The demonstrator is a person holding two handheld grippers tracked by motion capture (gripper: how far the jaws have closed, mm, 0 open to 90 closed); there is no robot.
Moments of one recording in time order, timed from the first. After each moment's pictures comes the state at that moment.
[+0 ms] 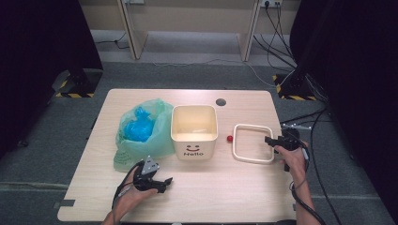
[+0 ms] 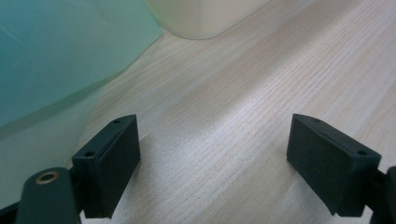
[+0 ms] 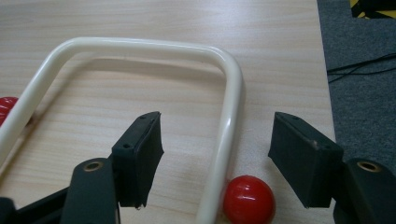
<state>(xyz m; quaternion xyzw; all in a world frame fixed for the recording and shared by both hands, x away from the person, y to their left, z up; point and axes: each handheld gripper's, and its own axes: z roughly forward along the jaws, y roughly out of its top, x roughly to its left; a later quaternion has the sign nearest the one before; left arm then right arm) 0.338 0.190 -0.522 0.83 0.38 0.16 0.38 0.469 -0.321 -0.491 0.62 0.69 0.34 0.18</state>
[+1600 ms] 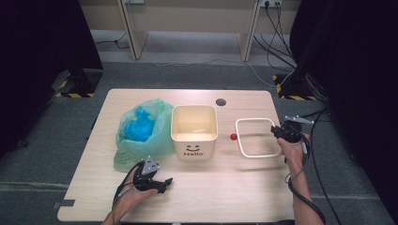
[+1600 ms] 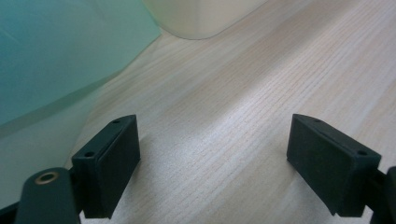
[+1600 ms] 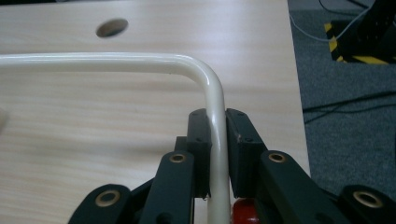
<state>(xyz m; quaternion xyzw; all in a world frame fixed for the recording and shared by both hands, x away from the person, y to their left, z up) 0.338 0.189 -0.522 0.83 0.38 0.16 0.38 0.476 -0.311 -0.453 0.59 0.67 0.37 0.23</state>
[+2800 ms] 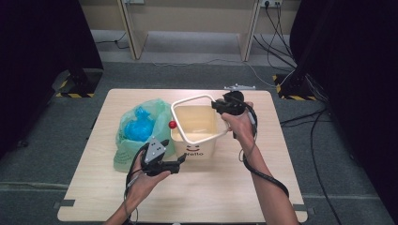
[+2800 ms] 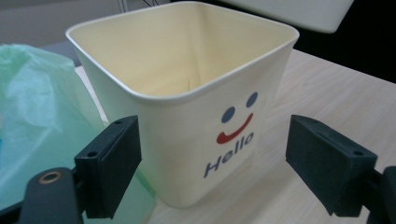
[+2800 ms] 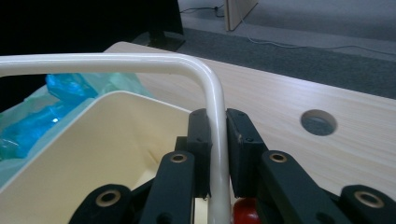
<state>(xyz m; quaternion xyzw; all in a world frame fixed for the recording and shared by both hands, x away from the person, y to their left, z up) 0.346 0.150 -0.435 0.75 0.36 0.24 0.50 0.500 -0.114 -0.358 0.46 0.75 0.45 0.16</state>
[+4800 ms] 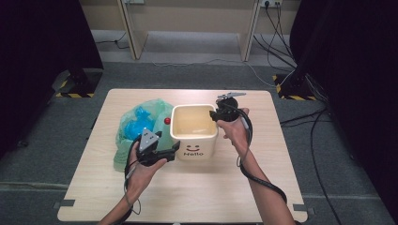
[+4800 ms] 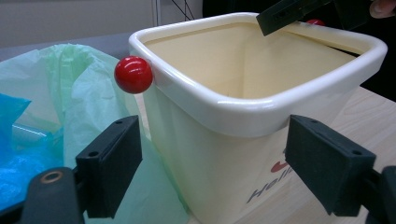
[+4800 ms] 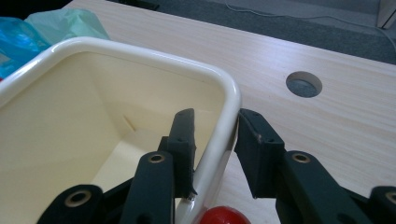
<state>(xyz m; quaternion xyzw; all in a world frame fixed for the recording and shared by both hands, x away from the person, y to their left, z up) 0.370 0.165 -0.432 0.71 0.42 0.25 0.51 0.494 -0.102 -0.379 0.49 0.77 0.37 0.18</state>
